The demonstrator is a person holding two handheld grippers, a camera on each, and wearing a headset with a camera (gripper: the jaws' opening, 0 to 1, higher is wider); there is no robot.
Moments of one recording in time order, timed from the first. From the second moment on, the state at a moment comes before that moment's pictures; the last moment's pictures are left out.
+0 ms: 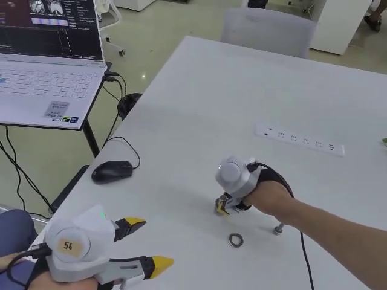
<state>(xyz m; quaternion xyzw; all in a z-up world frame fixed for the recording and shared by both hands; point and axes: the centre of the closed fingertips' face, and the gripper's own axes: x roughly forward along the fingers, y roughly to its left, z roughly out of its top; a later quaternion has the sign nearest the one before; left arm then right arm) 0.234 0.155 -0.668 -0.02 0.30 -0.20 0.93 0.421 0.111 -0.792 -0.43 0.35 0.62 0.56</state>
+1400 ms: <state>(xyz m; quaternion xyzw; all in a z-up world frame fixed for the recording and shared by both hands) 0.237 0.154 -0.665 -0.02 0.30 -0.21 0.93 0.420 0.097 -0.782 -0.38 0.35 0.62 0.59</state>
